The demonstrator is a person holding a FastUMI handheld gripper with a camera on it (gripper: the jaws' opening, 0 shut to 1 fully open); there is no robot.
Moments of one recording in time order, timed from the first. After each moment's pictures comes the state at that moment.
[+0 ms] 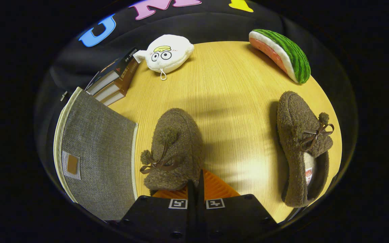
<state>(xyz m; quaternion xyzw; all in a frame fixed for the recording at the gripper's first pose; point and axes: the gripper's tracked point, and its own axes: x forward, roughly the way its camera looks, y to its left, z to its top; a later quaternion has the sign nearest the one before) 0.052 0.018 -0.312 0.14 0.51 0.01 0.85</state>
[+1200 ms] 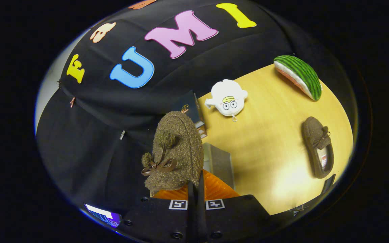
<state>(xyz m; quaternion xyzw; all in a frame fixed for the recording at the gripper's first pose) 0.066 0.139 -0.054 0.33 0.39 0.12 0.85</state>
